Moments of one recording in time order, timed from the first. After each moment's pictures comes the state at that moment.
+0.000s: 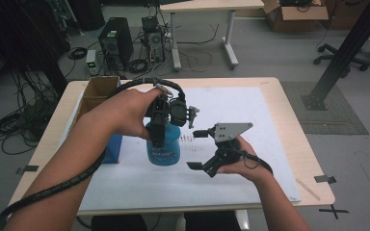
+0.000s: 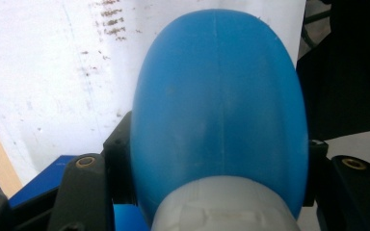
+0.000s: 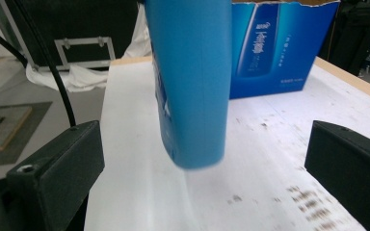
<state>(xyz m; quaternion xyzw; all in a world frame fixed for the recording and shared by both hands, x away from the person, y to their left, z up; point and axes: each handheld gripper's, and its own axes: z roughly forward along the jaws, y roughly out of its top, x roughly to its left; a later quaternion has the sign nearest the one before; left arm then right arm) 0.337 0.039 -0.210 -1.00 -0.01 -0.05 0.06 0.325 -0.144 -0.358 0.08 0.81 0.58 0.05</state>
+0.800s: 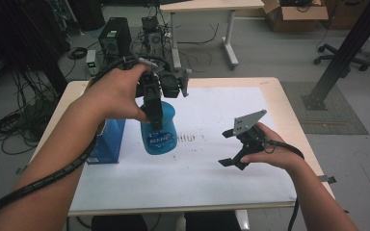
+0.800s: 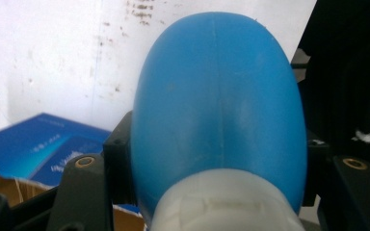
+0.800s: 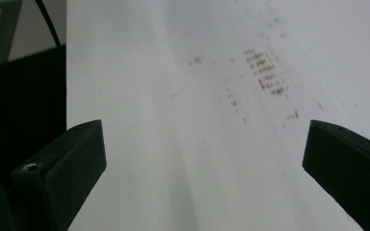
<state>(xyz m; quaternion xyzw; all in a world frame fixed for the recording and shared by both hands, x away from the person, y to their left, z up) 0.358 0.065 -0.158 -0.98 -0.17 -0.02 0.02 0.350 -0.206 -0.347 0.11 0.92 0.38 0.03</state>
